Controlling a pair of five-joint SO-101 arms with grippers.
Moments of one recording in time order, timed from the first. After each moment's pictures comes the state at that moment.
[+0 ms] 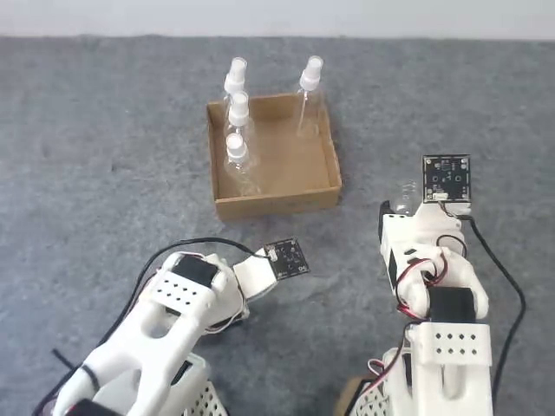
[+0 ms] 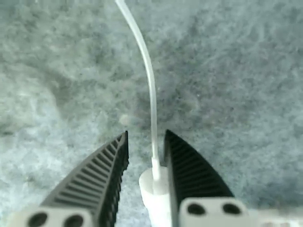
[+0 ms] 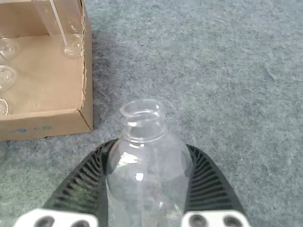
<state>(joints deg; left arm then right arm) 17.2 -36.4 71.8 66.2 -38.9 -2.1 -65.9 66.4 47.4 0.5</state>
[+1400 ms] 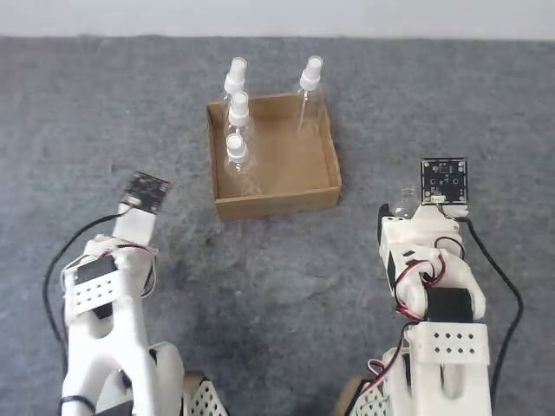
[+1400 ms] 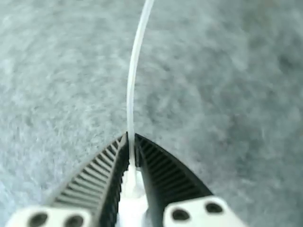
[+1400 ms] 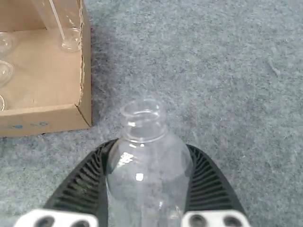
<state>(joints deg) -27.8 -36.4 71.9 44.2 -32.8 -2.1 -65.9 68.6 45.8 0.5</state>
